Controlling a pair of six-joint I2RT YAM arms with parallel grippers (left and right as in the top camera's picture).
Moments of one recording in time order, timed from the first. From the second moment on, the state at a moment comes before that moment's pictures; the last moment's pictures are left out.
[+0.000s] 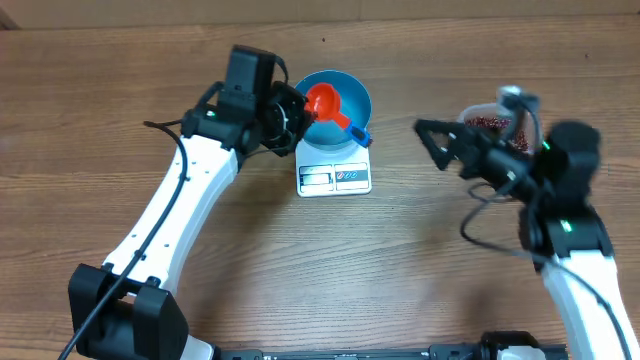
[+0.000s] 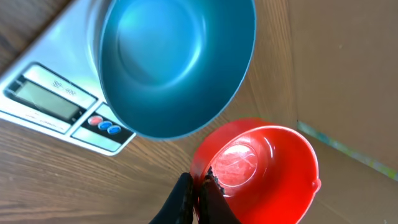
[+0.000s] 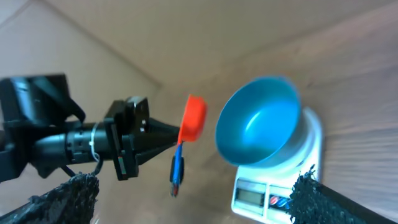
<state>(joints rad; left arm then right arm) -0.33 1.67 1.43 -0.63 0.34 -1.41 0.02 1.13 0.87 -0.13 -0.77 0.57</state>
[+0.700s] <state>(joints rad) -0.35 1.67 1.43 -0.72 0.29 -1.51 0.20 1.37 0.89 0.06 -0.73 0.80</state>
